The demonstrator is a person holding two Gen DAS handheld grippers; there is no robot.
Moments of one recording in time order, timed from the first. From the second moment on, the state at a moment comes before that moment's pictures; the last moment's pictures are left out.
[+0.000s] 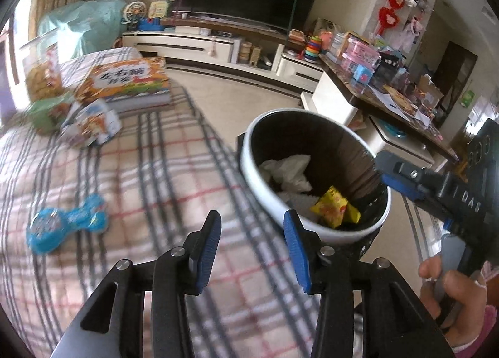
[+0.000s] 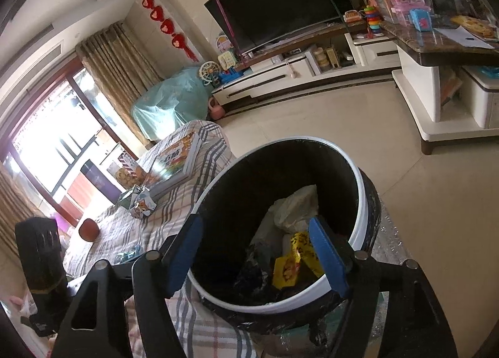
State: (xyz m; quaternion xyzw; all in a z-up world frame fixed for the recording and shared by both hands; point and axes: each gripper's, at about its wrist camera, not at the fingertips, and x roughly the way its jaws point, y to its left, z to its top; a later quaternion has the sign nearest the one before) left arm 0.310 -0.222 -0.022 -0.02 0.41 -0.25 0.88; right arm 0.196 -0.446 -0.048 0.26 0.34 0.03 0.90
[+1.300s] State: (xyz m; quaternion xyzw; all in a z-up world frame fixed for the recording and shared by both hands) left arm 0.292 -0.072 -0.017 0.04 0.41 -0.19 0.89; right arm 0.234 -0.277 -0.051 0.17 0.39 0.17 0.89
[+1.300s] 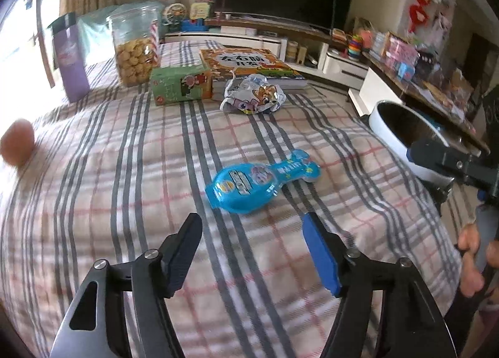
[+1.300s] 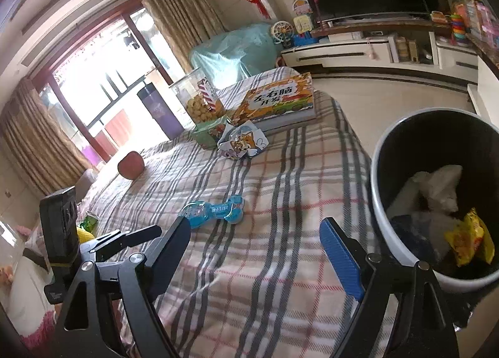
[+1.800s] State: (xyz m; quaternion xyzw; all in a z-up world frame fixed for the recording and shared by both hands) left arm 0.349 -0.084 -0.042 0.10 0.41 -0.24 0.88; right arm 0.273 -0.269 -0.056 0.17 0.40 0.18 0.88
